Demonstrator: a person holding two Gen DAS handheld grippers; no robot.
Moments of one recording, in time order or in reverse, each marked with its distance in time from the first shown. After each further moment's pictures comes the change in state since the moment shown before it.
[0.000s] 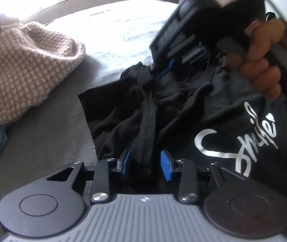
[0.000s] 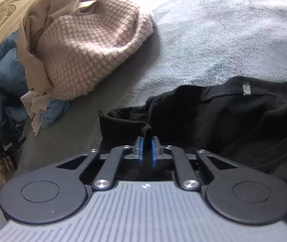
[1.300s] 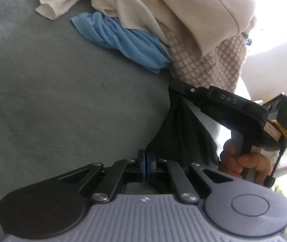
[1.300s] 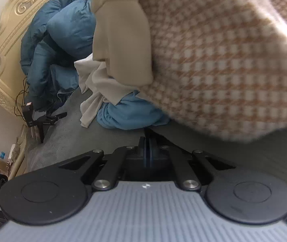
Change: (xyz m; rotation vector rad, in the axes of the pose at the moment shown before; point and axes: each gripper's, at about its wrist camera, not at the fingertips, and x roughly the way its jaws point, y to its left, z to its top) left arm -0.056 0.223 -0.136 -1.197 -0.099 -0.073; right arm 0.162 0.176 0.034 -0.360 0.119 0.295
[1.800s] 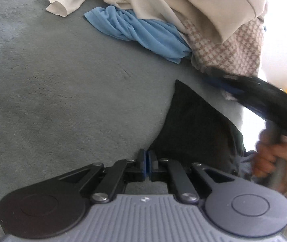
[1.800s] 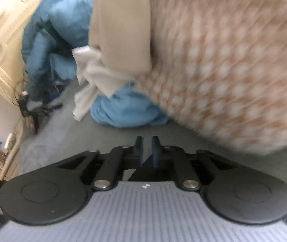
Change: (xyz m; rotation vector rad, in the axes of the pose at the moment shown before) left arm 0.005 0.007 -0.004 0.040 0.030 0.134; right arm -0.005 -0.014 0.000 -0.060 -0.032 0.020
